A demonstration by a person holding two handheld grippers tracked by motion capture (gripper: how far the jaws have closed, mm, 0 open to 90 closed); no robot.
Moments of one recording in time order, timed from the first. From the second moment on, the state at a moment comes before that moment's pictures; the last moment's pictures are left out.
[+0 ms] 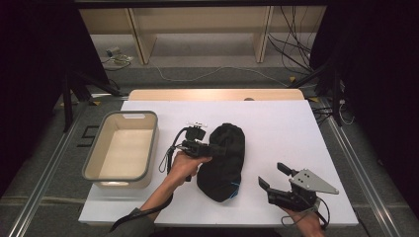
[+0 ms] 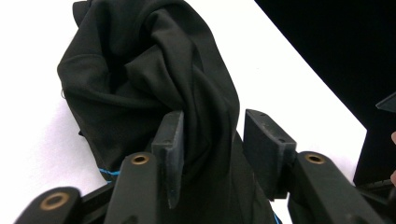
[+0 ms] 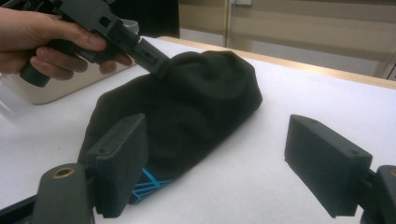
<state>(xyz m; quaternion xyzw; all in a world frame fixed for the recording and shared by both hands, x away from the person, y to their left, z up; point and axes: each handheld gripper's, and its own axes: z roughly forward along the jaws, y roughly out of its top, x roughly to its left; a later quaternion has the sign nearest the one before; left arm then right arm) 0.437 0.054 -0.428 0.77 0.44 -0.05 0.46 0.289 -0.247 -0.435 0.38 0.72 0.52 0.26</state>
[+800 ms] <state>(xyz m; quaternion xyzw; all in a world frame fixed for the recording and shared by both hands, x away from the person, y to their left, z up) 0.436 0.061 -0.433 0.78 0.44 -0.08 0.45 0.289 -0.246 -0.436 0.37 0.72 0.52 0.26</state>
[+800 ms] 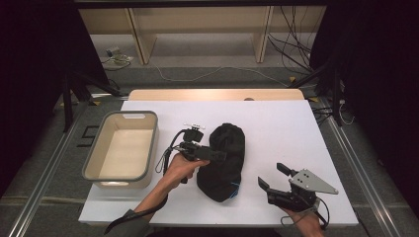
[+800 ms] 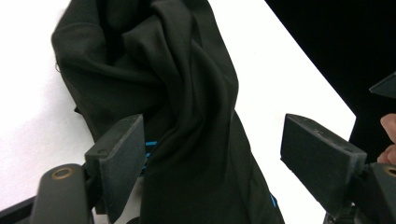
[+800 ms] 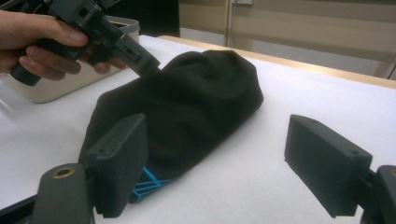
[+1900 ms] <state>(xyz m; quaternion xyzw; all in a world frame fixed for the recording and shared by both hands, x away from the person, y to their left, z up) 0.418 0.075 -0.425 0.79 0.38 -0.07 0.48 0.288 -0.245 -0.436 0.37 0.72 0.52 0.26</state>
